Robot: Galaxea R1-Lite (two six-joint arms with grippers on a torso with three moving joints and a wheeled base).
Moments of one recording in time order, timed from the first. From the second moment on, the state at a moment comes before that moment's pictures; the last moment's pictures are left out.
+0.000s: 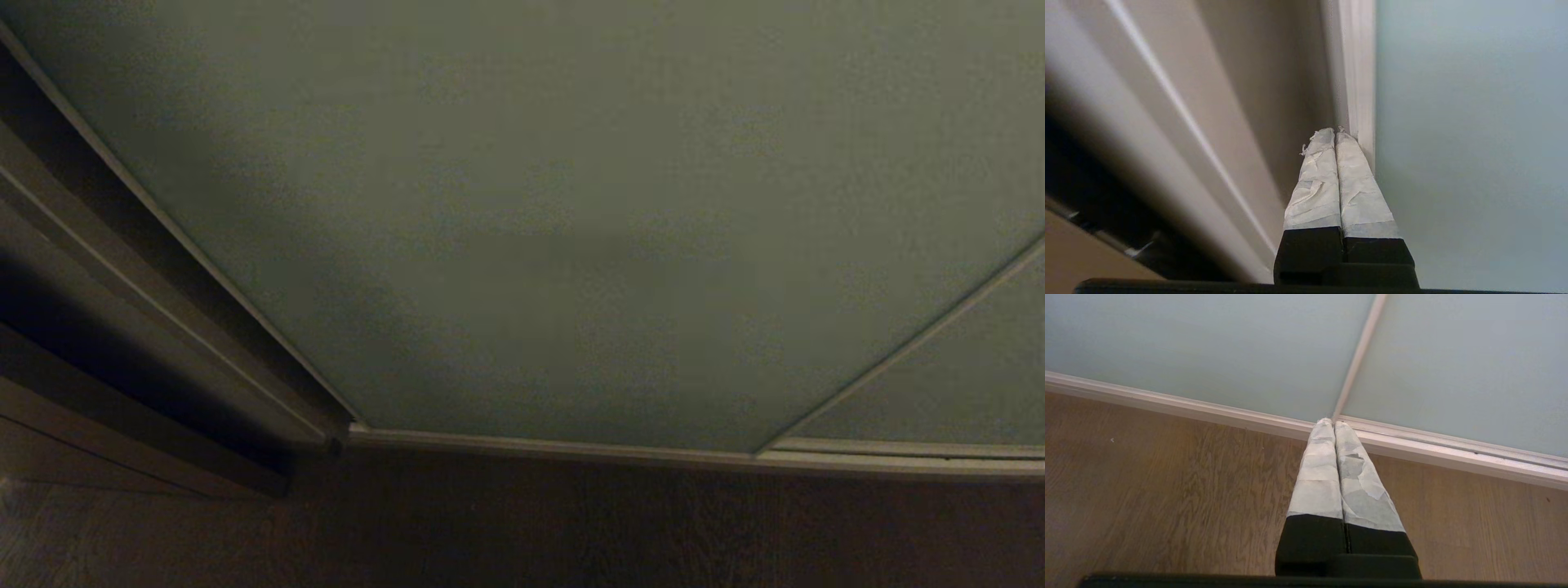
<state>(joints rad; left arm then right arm) 0.03 1.30 -1.49 -0.15 0.36 0.11 0.00 0.00 0.00 0.04 0.02 -0.08</state>
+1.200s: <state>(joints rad) -0.05 1.20 -1.34 -0.22 0.54 0.11 0.00 0.00 0.00 0.03 0.02 -0.08</state>
